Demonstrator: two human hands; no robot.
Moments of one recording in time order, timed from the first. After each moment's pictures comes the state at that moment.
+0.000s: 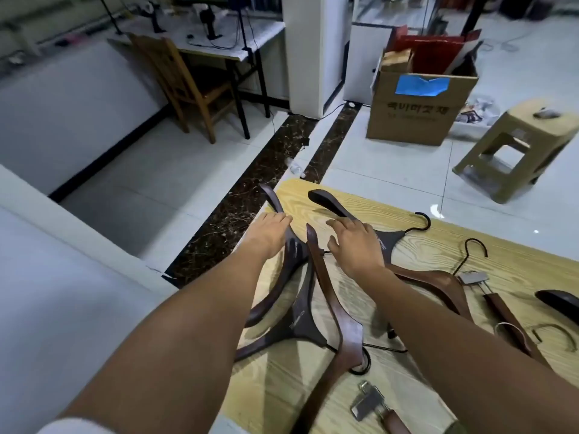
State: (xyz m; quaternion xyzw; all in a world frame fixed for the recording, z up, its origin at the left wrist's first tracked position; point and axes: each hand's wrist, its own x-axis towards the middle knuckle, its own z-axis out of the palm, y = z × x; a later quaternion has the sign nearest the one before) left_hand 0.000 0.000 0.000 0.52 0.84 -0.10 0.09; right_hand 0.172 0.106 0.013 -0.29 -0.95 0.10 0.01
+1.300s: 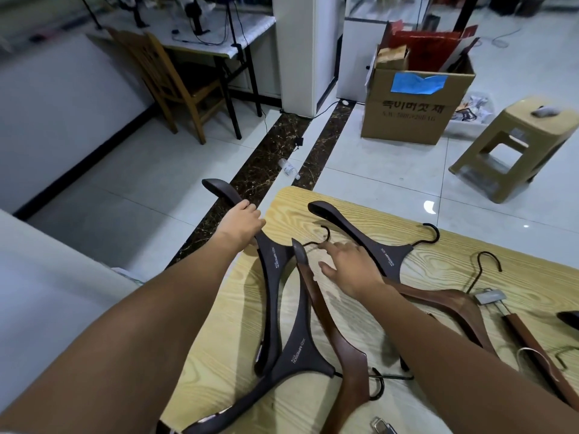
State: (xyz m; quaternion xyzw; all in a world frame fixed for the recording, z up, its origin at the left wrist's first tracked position) left_hand -0.086 0.010 0.008 0.59 0.74 -0.32 -0.03; right_hand 0.143 0.121 -0.013 -0.25 -0.95 0.14 -0.08
